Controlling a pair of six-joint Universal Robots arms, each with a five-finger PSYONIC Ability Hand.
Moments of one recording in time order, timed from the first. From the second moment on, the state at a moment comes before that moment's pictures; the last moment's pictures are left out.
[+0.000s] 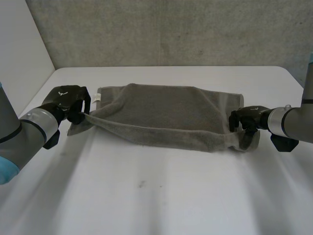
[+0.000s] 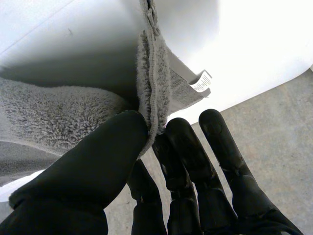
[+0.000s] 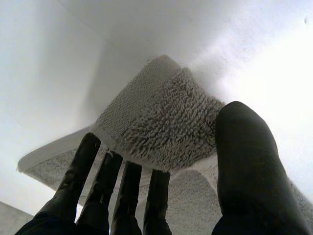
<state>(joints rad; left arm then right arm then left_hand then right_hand) 4.53 -1.89 -1.58 3.24 -1.34 3.29 1.72 -0.85 1.01 0.55 1.27 2.74 1.20 1.22 1.22 1.22 1.03 0.60 0.59 0.59 0.59 0.42</state>
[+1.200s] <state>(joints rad) 4.52 -1.72 -1.78 3.12 -1.30 3.93 1.52 -1.42 1.67 0.27 1.13 2.05 1.21 1.22 1.22 1.22 1.04 1.34 1.33 1.33 1.34 1.19</state>
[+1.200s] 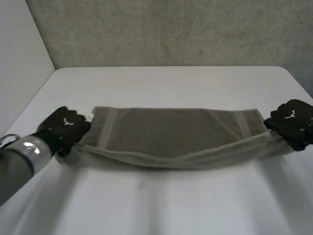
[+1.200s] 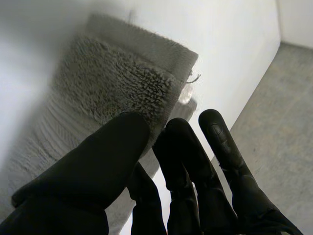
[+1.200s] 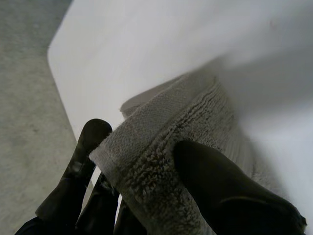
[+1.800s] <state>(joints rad) 4.42 -2.57 -0.76 3.13 -1.48 3.82 1.73 -0.77 1.04 -0.03 1.47 2.42 1.21 1.22 1.22 1.22 1.04 1.34 1.33 1.33 1.34 1.19</state>
